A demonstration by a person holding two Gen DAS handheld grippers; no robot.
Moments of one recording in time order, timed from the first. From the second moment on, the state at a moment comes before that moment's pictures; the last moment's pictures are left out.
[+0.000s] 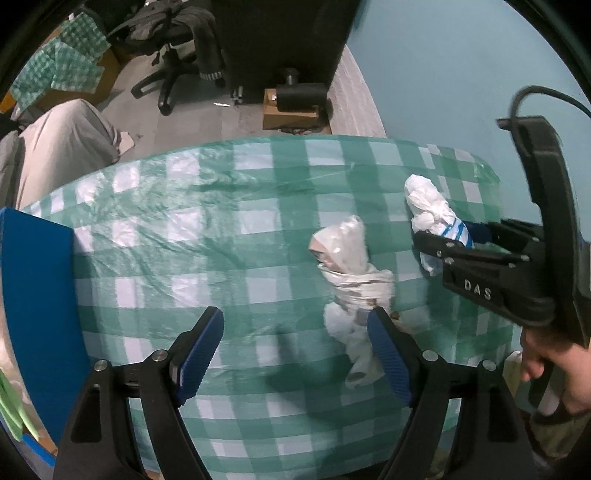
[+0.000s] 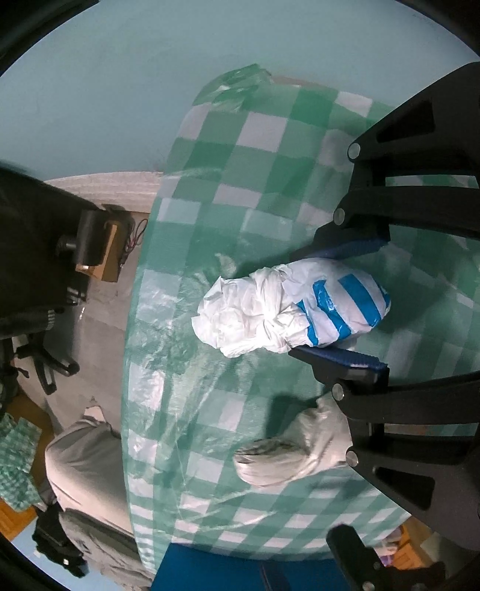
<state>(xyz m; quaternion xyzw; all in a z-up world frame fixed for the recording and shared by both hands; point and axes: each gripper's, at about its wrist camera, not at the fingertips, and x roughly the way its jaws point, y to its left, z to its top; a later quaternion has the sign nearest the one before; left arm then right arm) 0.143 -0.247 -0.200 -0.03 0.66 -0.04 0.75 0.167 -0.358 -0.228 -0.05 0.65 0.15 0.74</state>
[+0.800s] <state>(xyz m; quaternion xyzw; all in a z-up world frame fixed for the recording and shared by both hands) 0.150 -0.296 -0.252 0.00 0.69 -0.06 0.72 0.119 -0.408 -0.211 0.00 0.66 0.11 0.75</state>
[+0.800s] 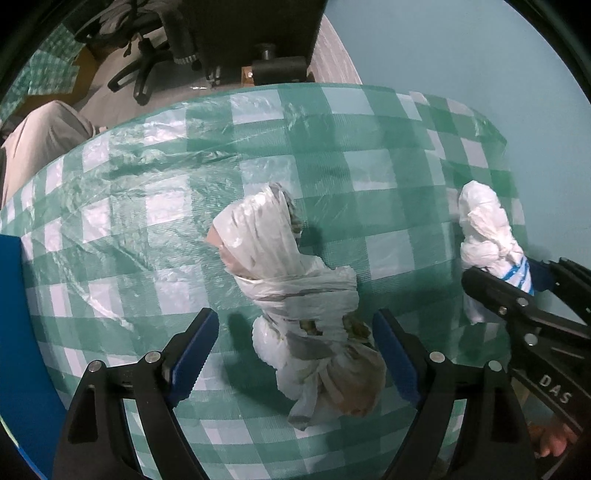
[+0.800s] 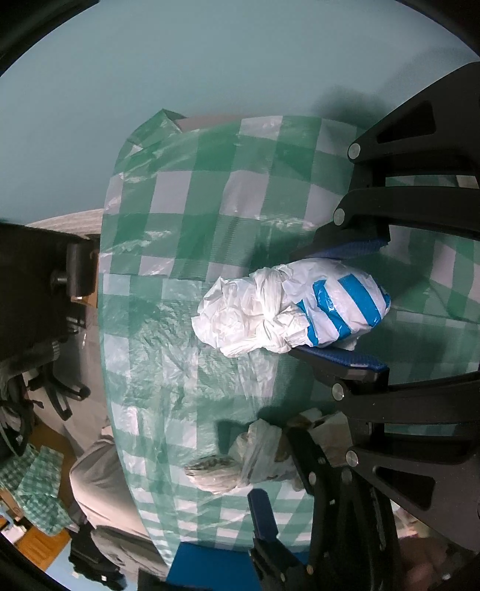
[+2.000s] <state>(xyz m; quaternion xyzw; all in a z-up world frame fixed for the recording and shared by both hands) 0.090 -0.193 -0.134 0.01 0.61 -0.04 0.79 0.103 -0.308 -0.135 -0.04 0.61 0.17 0.77</state>
